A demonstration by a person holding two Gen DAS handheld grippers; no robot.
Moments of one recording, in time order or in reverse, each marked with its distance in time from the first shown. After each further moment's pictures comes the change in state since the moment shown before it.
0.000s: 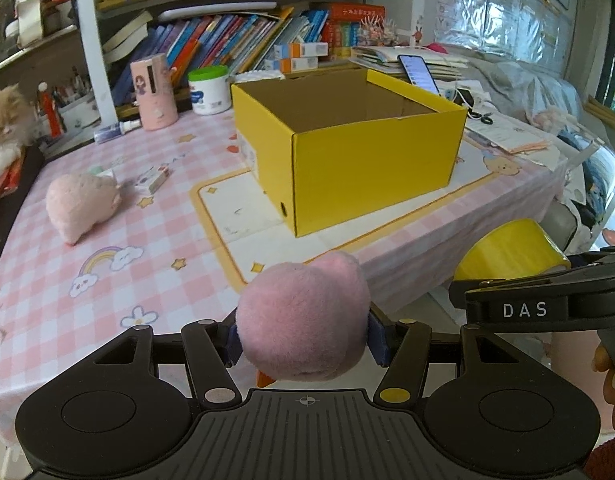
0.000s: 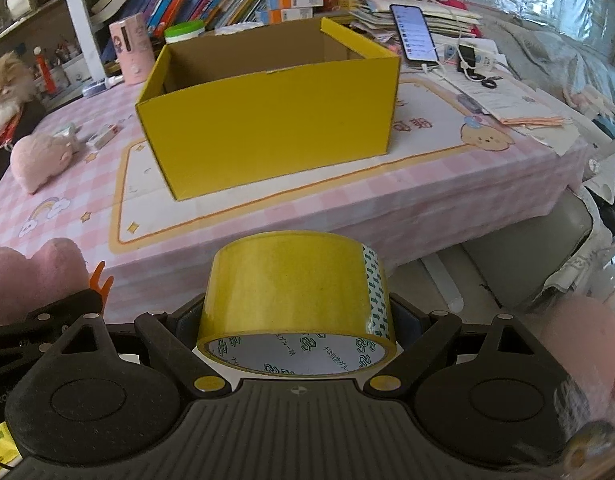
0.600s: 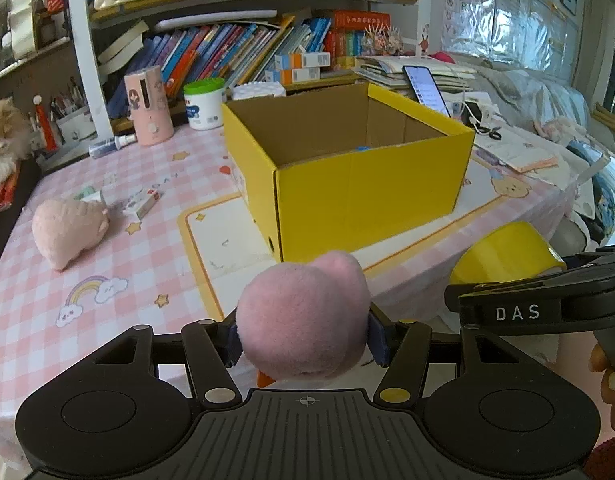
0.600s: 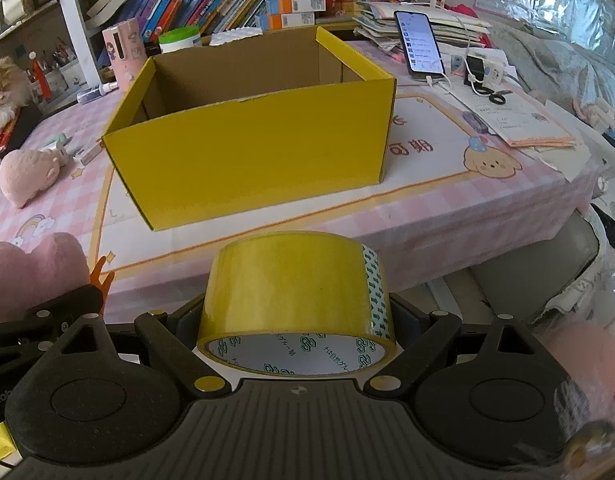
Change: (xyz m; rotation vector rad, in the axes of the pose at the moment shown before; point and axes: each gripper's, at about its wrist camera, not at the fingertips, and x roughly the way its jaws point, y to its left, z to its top) left arm 0.021 -0.017 0.031 -0.013 -0.026 0.029; right arm 0.023 -0.024 0.034 -0.030 0.000 0.022
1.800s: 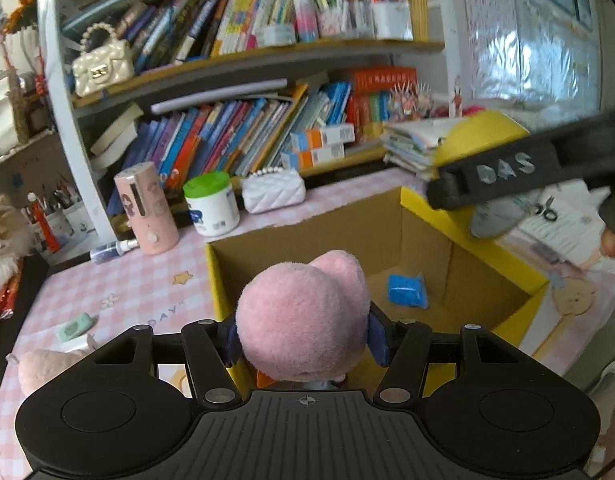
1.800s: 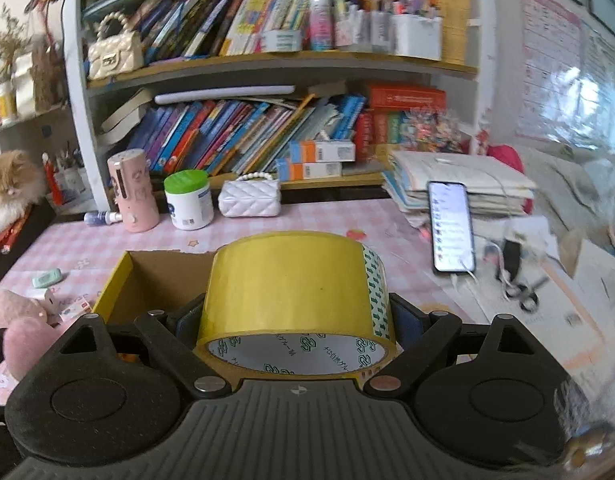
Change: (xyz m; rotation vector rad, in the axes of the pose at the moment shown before) left arm 0.087 -0.034 0.125 0.051 -0.158 0.144; right arm 0.034 -0.045 0.191 -0.139 -0.318 0.111
